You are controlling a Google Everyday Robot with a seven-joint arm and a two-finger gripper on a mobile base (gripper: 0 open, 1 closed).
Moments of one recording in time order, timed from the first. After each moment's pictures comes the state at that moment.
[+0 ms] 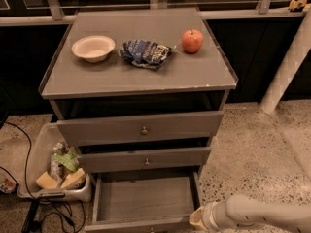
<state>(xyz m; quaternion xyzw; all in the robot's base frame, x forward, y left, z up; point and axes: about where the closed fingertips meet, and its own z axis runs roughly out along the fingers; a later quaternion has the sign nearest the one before) 0.399 -0.177 0.319 -0.52 0.81 0.16 0.22</state>
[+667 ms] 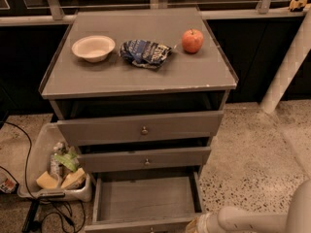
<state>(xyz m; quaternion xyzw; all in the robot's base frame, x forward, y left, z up) 0.387 -0.175 0.214 -0.53 0.81 0.17 0.21</state>
